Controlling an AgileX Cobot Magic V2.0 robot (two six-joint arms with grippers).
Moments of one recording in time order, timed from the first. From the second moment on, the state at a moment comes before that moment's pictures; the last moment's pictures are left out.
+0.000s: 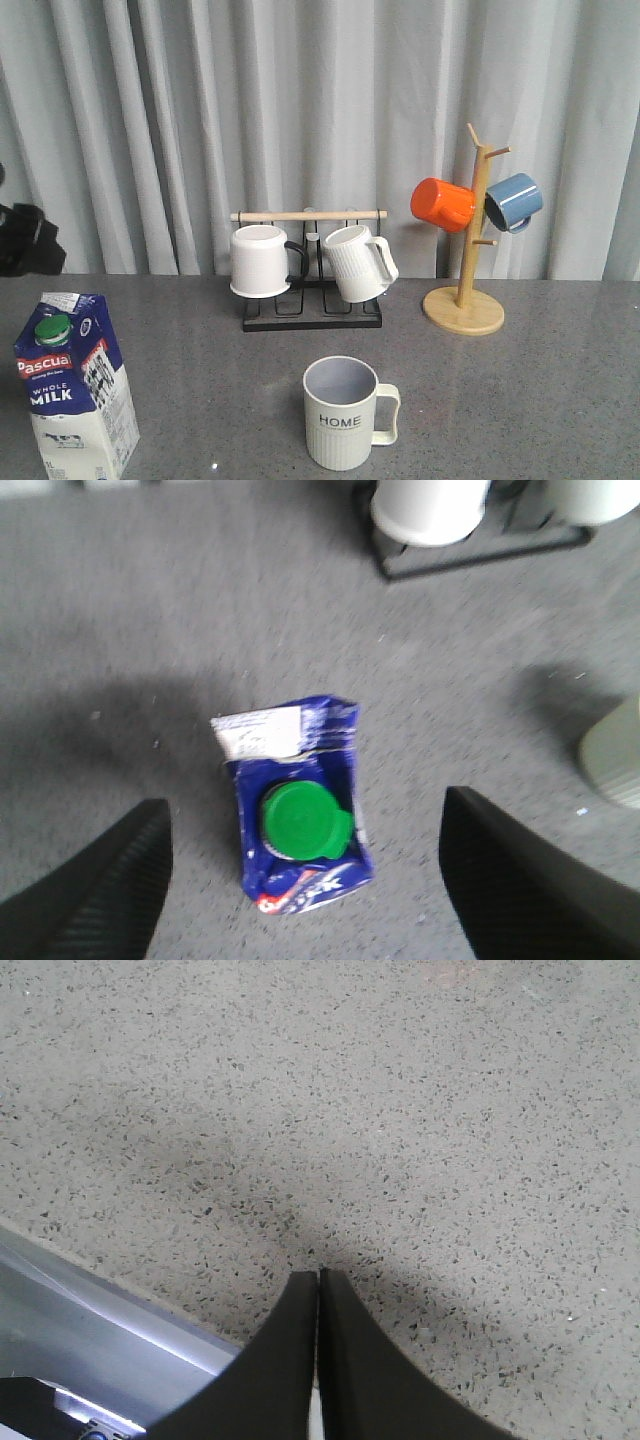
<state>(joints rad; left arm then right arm) -0.04 1.48 -1.70 -0.10 1.12 0.10 0.47 0.57 -0.39 -0.19 0.68 0.16</state>
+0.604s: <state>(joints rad) -0.04 1.63 -1.70 -0.09 1.15 0.09 0.47 0.57 -0.39 -0.18 0.68 0.16</state>
